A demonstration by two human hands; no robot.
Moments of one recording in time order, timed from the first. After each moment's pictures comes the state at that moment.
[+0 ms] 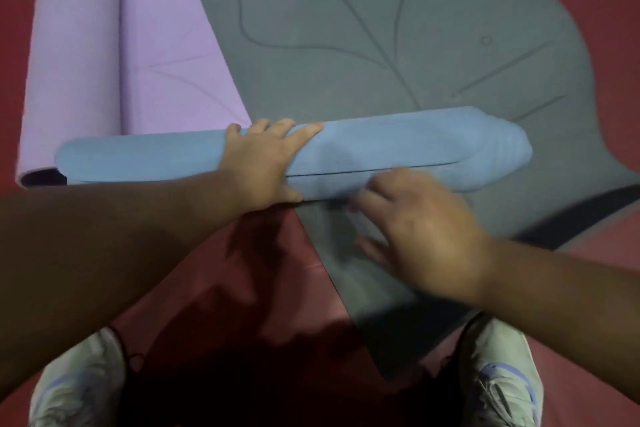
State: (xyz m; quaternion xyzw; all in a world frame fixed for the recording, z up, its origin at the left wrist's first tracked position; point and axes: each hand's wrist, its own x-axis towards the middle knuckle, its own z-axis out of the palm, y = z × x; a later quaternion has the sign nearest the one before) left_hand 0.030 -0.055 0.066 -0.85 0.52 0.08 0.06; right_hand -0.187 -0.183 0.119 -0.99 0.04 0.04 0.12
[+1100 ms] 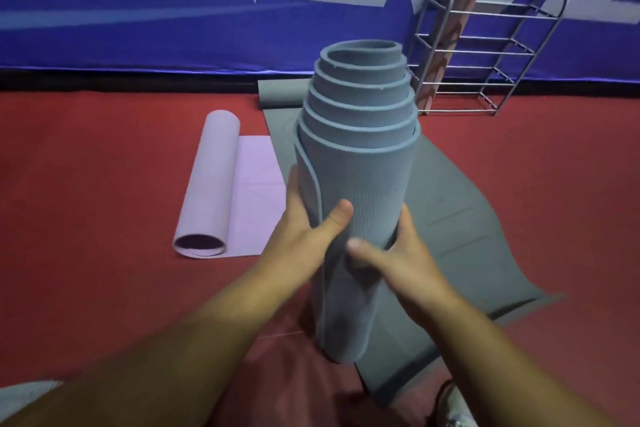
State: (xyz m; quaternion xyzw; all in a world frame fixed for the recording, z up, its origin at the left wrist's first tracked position) left_hand -0.088 0.086 0.335 -0.69 0.26 0.23 -0.63; right_hand -0.194 -0.039 0.324 -0.71 0.24 -0.18 0.64
